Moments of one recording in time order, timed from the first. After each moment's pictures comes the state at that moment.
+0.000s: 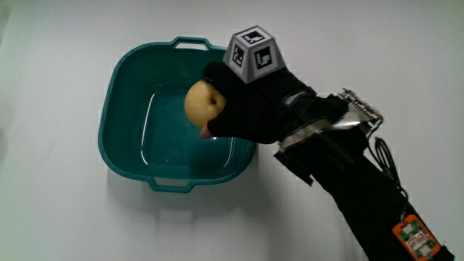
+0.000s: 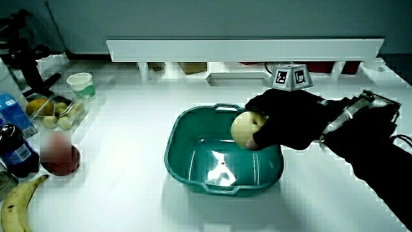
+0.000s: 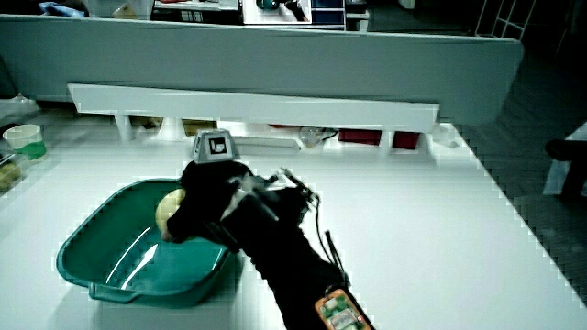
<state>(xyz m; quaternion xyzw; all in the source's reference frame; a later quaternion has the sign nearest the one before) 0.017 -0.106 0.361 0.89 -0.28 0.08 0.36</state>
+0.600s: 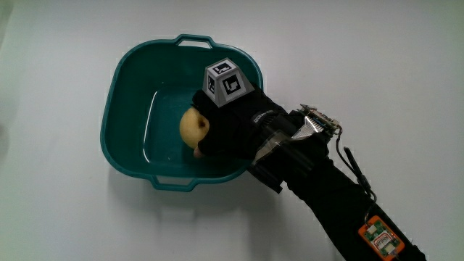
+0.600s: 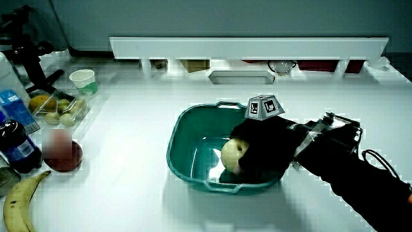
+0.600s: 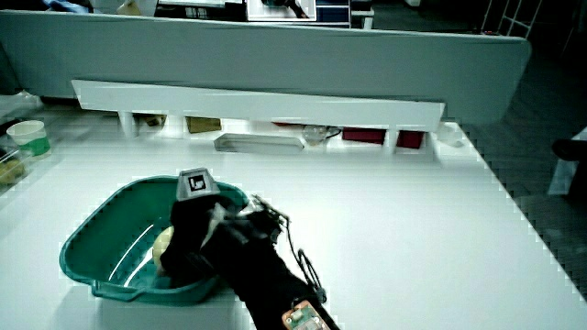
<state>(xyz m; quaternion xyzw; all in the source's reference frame) -0.020 -0.085 0.426 0.87 -0.27 0.00 0.42</state>
